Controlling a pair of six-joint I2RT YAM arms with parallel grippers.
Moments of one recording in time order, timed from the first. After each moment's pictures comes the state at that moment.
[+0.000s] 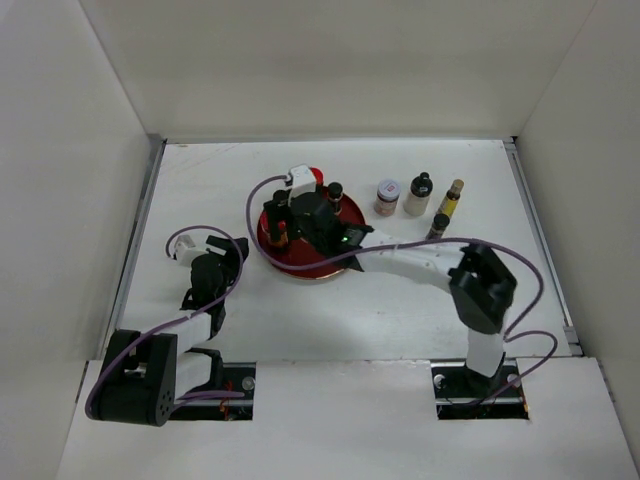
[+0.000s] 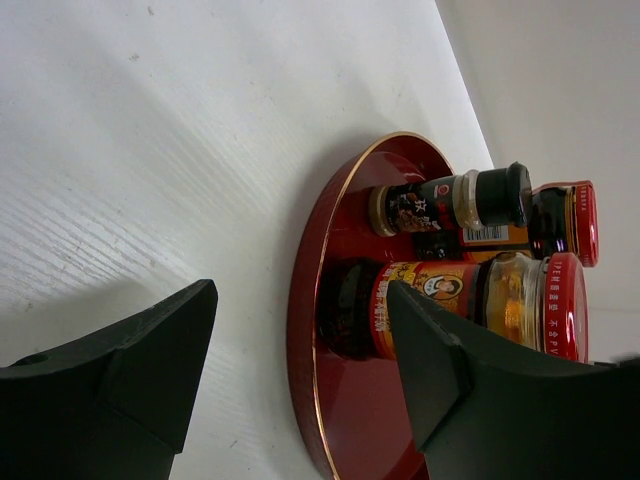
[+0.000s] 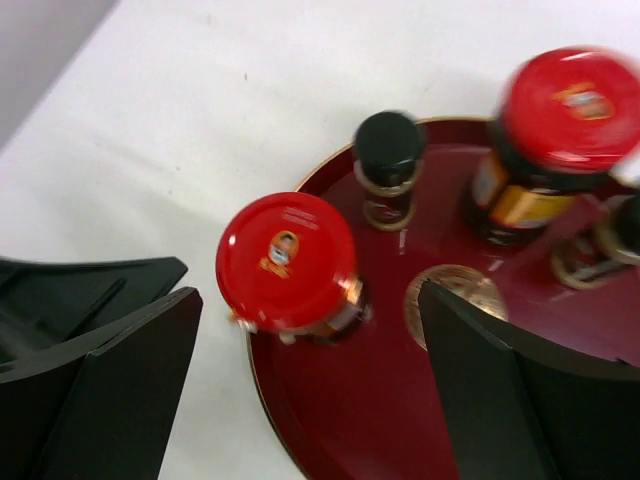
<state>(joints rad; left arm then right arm) -0.11 1.14 0.13 0.68 -0.16 -1.06 0.99 1.94 1.49 0.07 0.40 0.30</state>
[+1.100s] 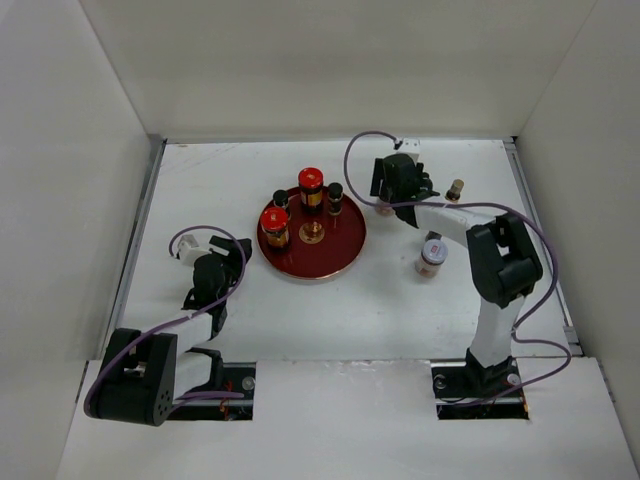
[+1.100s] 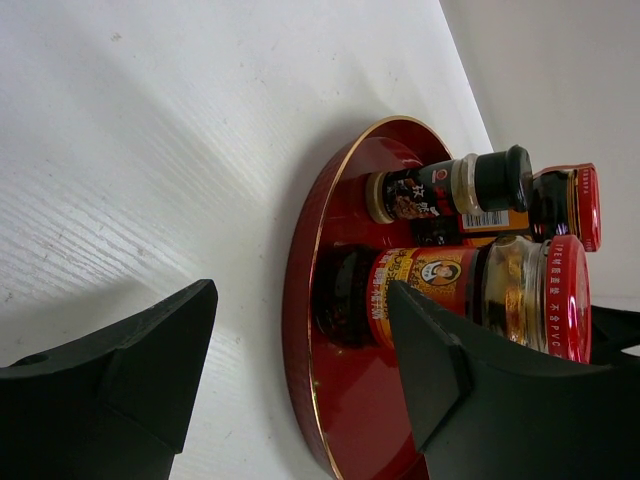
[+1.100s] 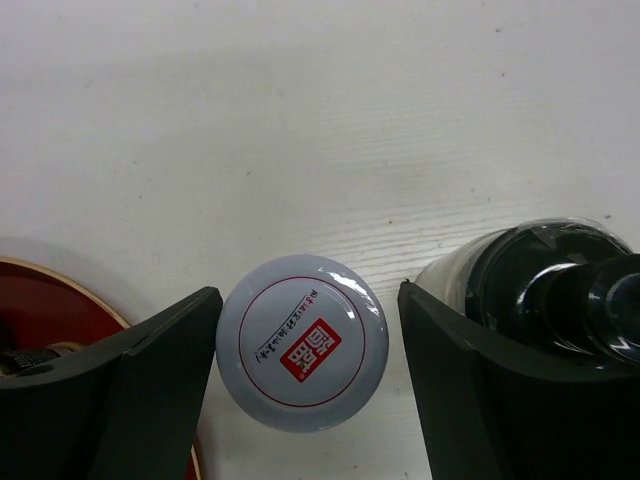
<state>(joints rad) -0.14 1.15 0.13 0.68 -0.17 -1.06 0.43 1.90 1.28 0.10 0.44 0.32</state>
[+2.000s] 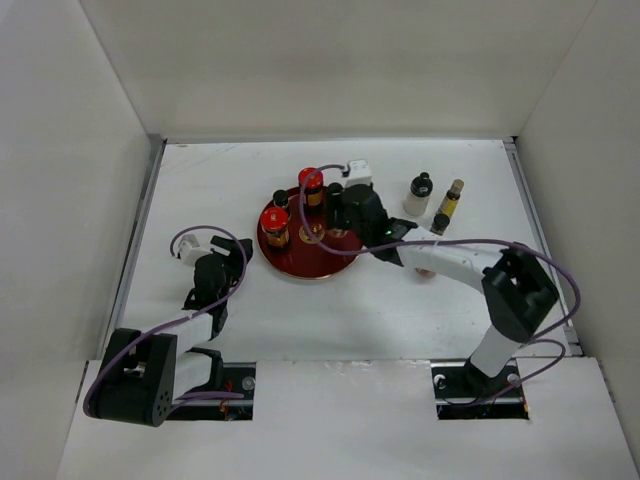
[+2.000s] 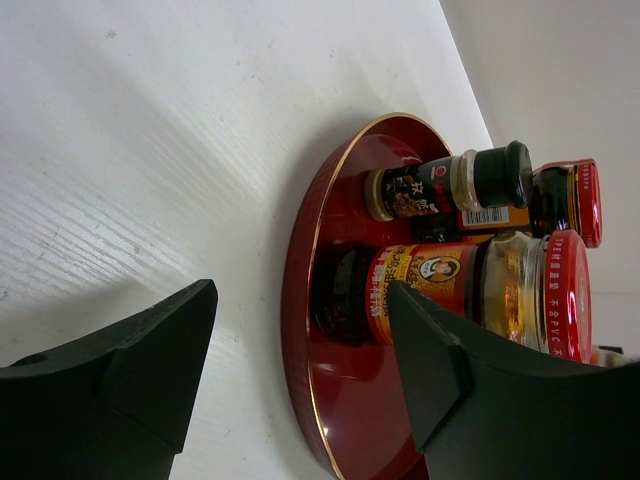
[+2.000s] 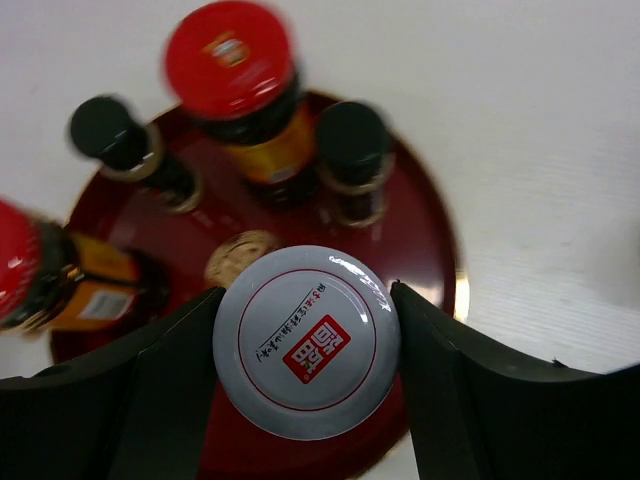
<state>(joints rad) -0.15 1.14 0.13 0.68 -0.18 -1.06 0.76 1.66 1.14 0.10 0.42 0.32</state>
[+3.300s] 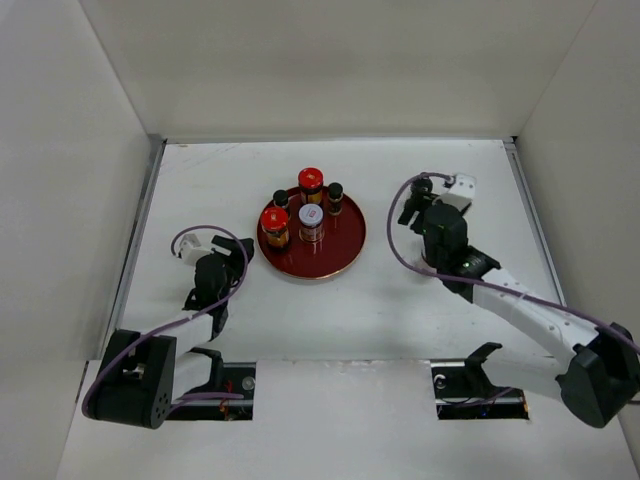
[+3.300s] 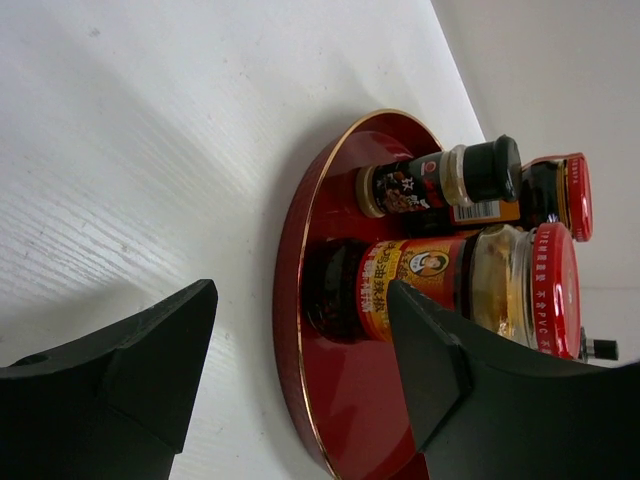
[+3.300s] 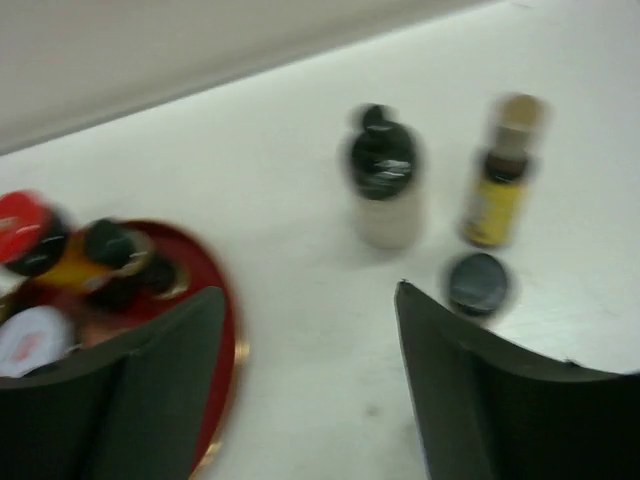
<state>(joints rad) -0.16 1.13 0.13 0.68 -0.18 -1.05 0.61 1.13 0.76 0.13 0.64 0.42</state>
